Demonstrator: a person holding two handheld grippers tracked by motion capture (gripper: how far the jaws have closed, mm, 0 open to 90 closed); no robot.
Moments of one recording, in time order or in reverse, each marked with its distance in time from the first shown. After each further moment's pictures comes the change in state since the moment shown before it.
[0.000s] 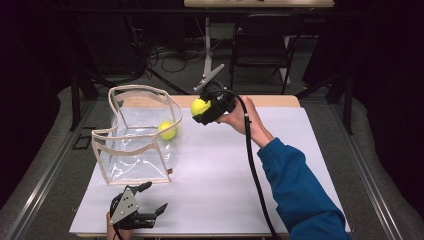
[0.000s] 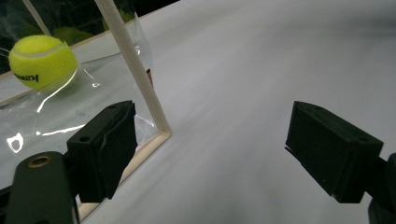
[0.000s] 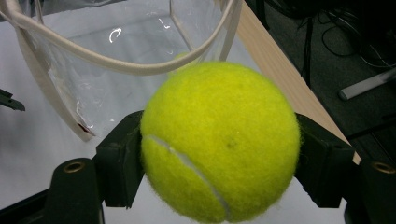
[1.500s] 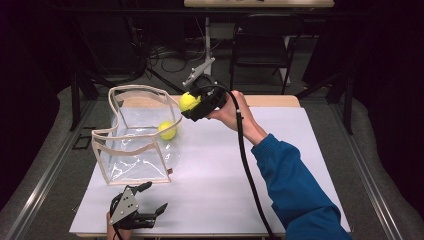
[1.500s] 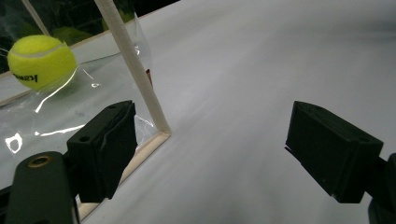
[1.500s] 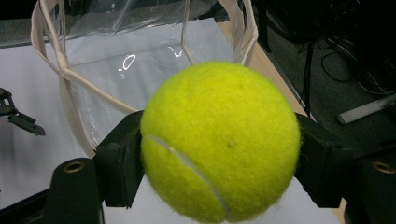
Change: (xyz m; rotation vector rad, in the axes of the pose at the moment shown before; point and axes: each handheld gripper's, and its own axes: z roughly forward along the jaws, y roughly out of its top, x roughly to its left) left arm 0.000 0.000 0.000 -0.003 -0.004 -0.005; right arm 0.014 0.028 -0.007 -0.062 0.012 -0.040
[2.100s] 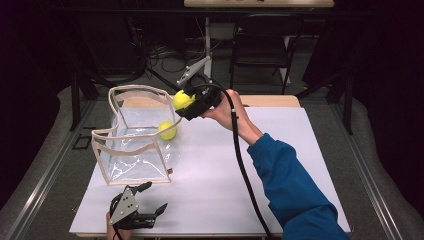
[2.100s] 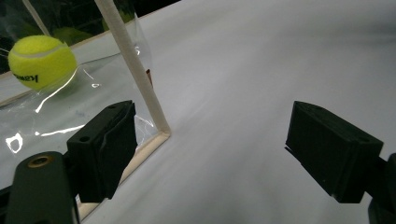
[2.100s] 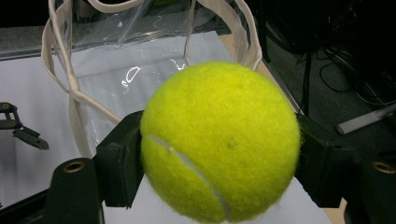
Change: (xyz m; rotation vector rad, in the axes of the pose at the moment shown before) left arm 0.000 0.000 -0.001 0.000 0.000 0.002; right arm 0.006 0.011 0.002 -0.035 -0.002 -0.014
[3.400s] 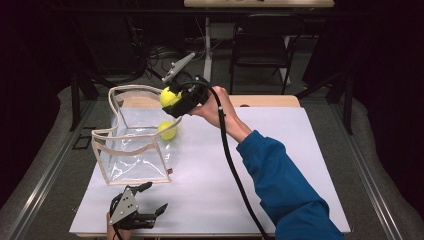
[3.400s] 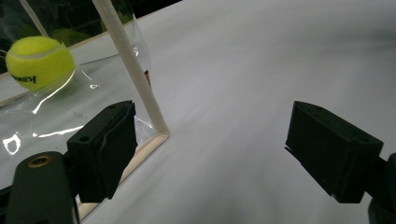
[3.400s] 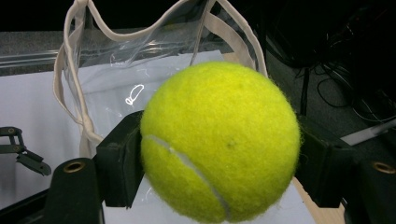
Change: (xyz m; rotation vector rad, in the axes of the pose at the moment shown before) left arm 0.000 0.000 0.000 -0.005 -0.007 -0.002; right arm 0.013 0.027 0.009 -0.031 -0.004 -0.036
